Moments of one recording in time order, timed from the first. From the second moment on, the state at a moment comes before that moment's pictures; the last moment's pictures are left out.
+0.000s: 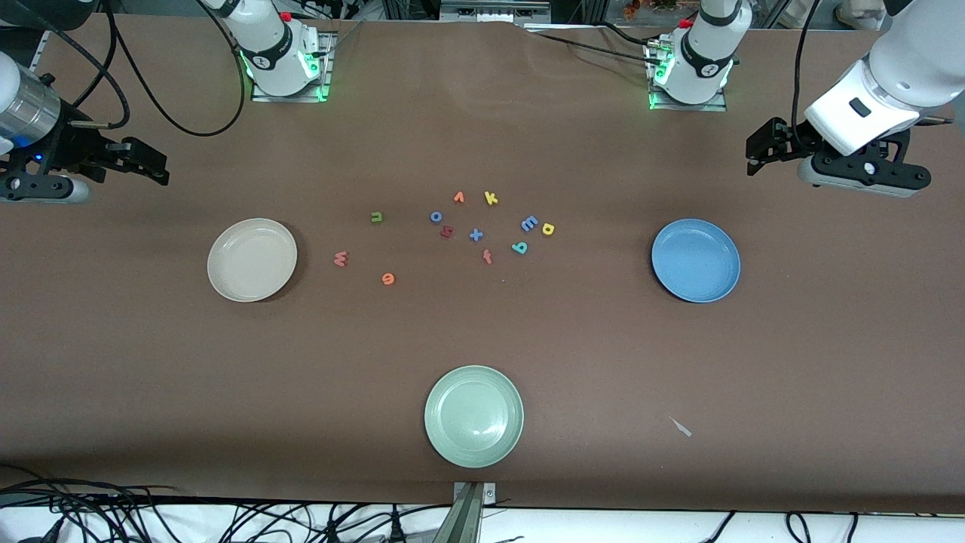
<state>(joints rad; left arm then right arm) -0.03 -0.06 -0.13 -1.70 -0.02 1.59 0.01 0.03 -0.02 0.03 -1.70 -0.02 1.59 0.07</state>
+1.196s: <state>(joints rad) -0.22 0.36 -0.19 -1.56 -0.02 1.60 -0.03 0.18 0.19 0.04 -1.70 -0.09 1.71 0.08</state>
